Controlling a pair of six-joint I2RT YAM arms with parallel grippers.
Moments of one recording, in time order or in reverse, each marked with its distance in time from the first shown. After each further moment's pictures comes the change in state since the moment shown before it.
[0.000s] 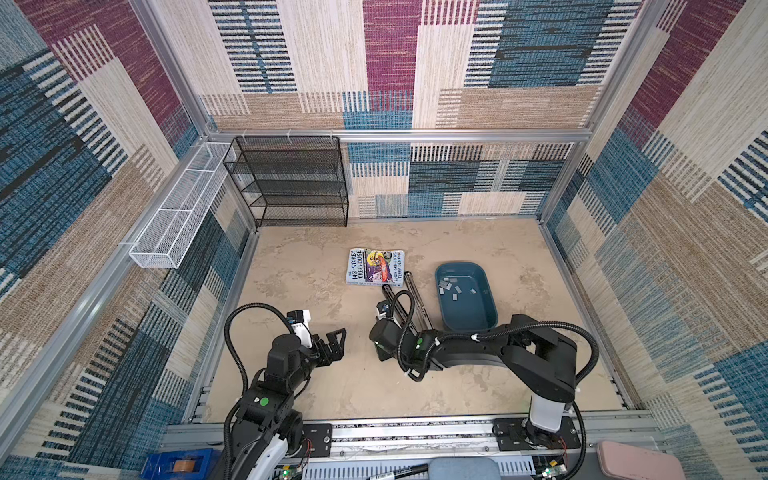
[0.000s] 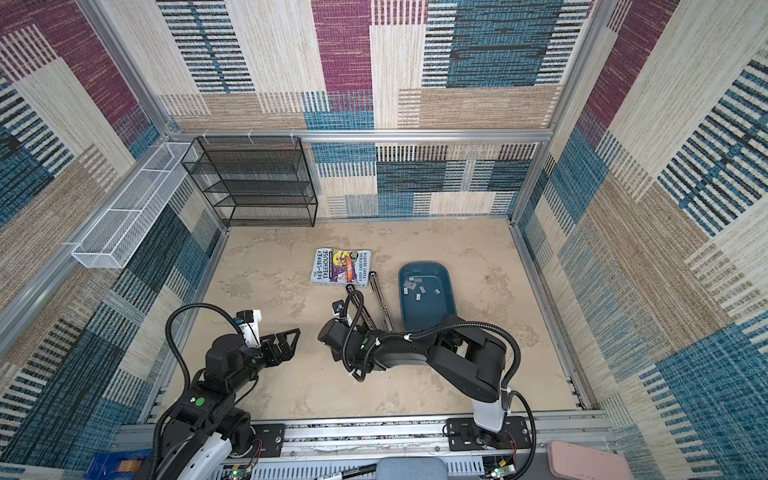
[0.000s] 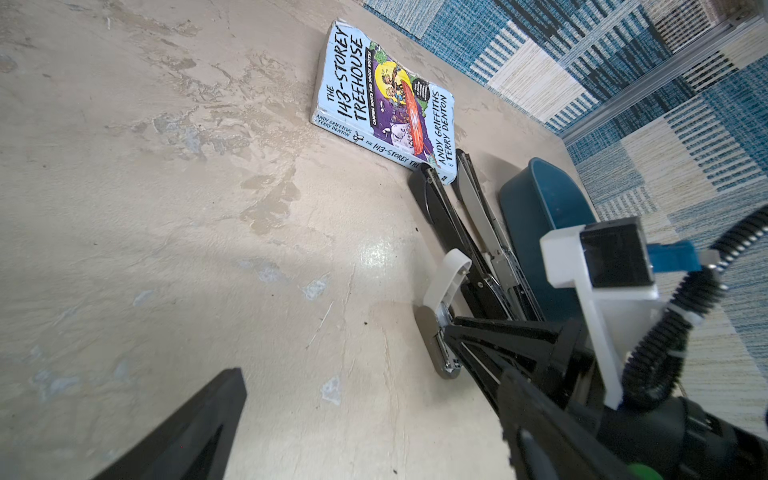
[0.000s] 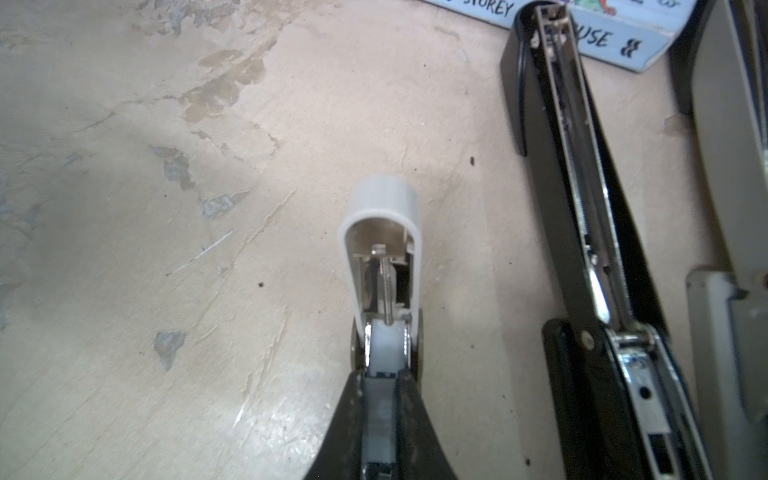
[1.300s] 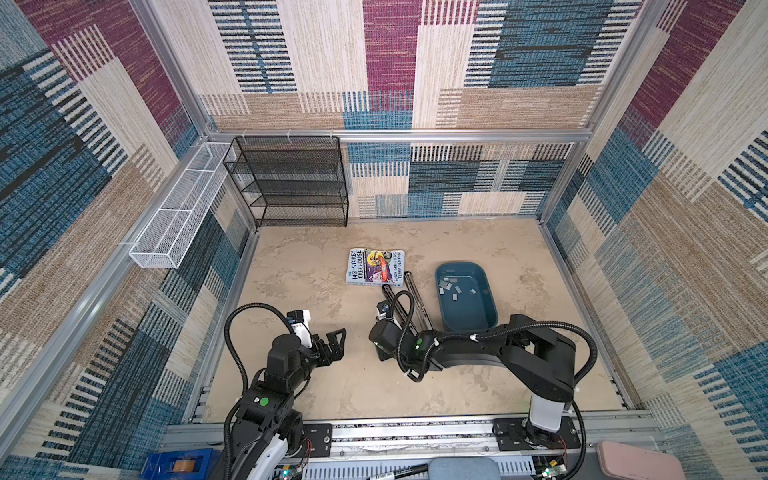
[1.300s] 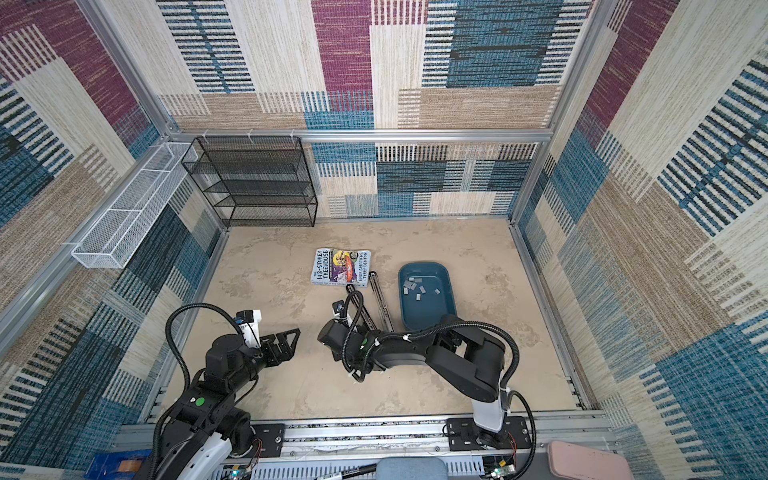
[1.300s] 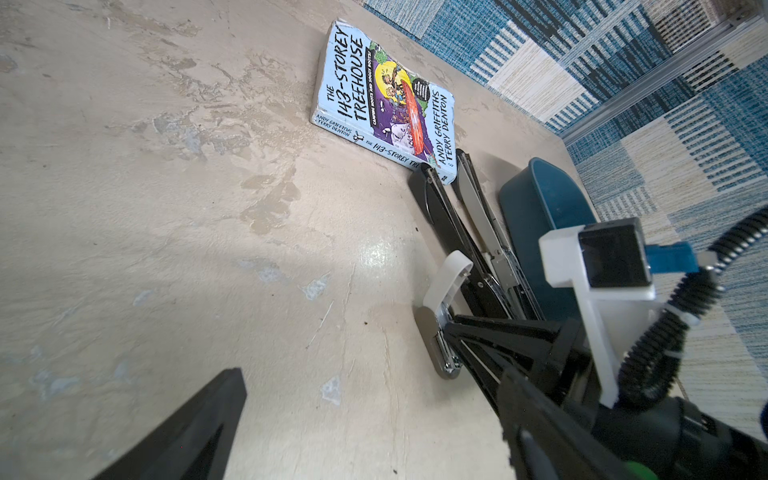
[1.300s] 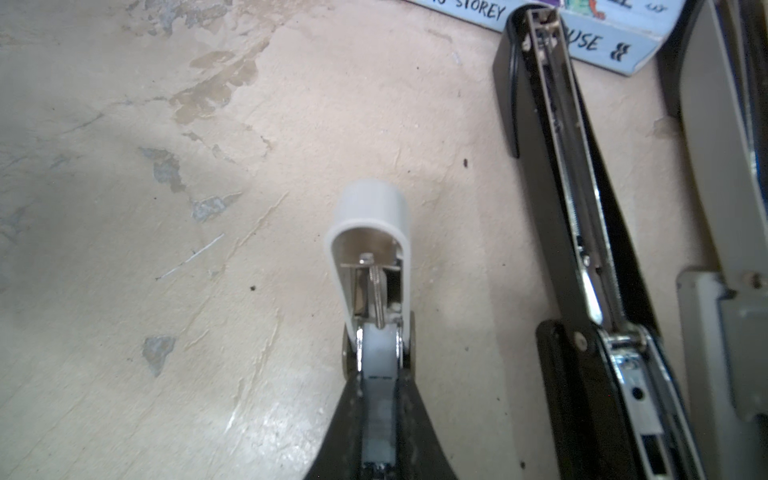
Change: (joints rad) left arm 0.000 0.000 0.000 0.000 0.000 0.000; right arm 0.000 0.006 0.000 0.002 0.019 -0.001
